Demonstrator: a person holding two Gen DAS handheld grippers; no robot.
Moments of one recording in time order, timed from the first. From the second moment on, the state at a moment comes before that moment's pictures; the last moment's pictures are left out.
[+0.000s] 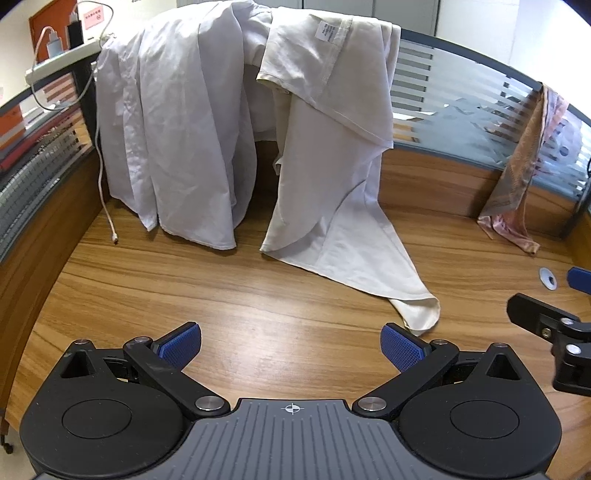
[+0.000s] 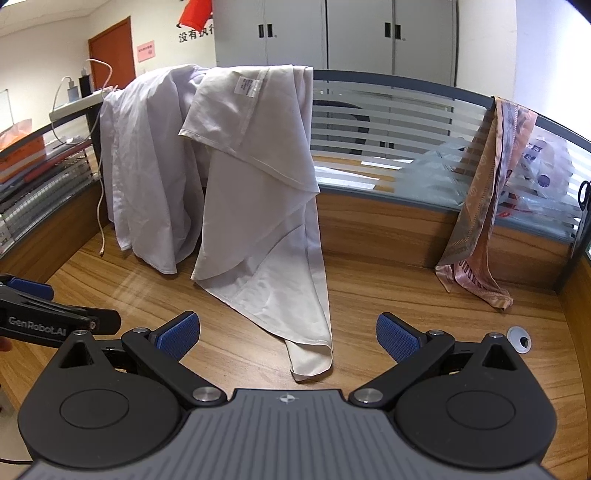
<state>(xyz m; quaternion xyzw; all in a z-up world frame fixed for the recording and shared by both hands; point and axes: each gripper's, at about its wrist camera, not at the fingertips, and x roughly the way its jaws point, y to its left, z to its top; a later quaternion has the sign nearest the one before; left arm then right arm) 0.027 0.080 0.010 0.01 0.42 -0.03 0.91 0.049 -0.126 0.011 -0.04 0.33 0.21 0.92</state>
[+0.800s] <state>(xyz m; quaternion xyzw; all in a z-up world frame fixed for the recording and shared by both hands) 0.001 0.017 0.012 0.00 0.43 -0.01 0.90 0.020 -0.200 0.012 -0.08 0.32 0.28 0.90</state>
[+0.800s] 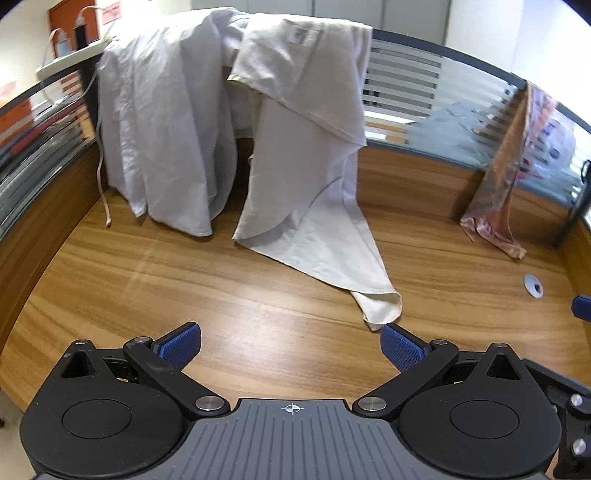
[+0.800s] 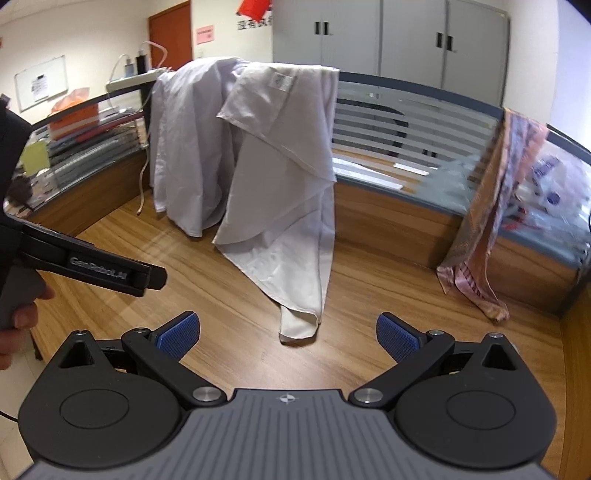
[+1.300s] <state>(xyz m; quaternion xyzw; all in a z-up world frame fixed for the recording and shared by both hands) 0.019 0.042 0.014 0.05 0.43 -0.05 0.90 0.037 -0.181 0.000 -0.02 0.36 0.22 0.91</state>
